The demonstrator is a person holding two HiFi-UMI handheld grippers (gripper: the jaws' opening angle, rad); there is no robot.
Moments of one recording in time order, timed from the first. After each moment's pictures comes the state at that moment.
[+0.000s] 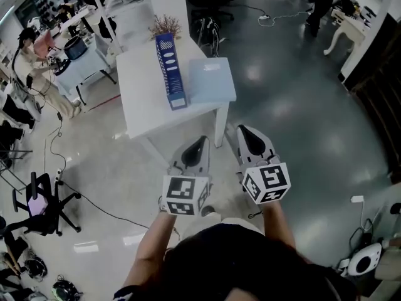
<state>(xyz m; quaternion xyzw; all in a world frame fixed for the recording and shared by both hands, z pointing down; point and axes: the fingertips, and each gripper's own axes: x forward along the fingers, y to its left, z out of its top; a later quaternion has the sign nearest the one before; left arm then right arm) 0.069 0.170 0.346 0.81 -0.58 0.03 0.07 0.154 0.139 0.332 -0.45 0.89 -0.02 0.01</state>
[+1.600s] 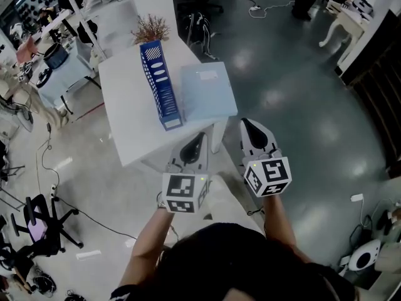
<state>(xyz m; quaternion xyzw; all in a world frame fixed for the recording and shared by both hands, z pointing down) 0.035 0.019 0.374 0.83 -0.56 0.04 0.08 0.134 -0.017 0.360 -0.49 0.87 -0.02 -0.01</state>
